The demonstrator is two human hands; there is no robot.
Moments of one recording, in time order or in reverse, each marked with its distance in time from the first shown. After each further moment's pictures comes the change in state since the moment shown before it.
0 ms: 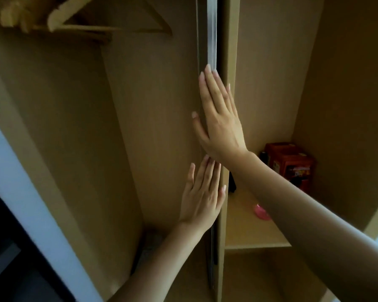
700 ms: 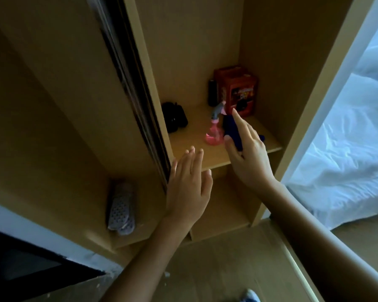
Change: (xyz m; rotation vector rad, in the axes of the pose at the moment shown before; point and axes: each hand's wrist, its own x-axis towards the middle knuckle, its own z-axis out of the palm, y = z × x) left_hand -0.090 0.137 -0.028 -0.478 -0.527 -0.205; right_hand -0.258 0.054 -0.125 0.150 -0.271 0.738
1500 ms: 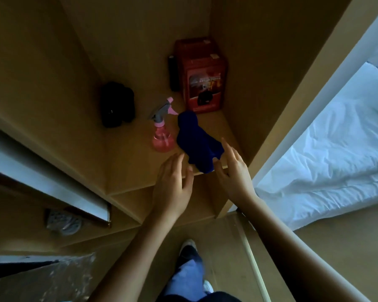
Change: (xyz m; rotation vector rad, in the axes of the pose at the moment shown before) left_hand 0.137 0.060 0.189 -0.291 -0.139 -0.304; right_hand 0.065 0.246 -0.007 -0.073 -0.356 0.332
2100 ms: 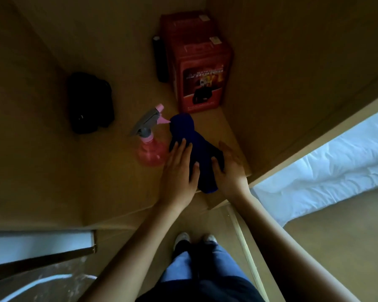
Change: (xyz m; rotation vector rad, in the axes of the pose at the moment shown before) left_hand 0.107 -0.038 0.062 -0.014 -0.178 0.065; right_hand 0.084 0.037 0.045 -0.065 -0.071 0.219
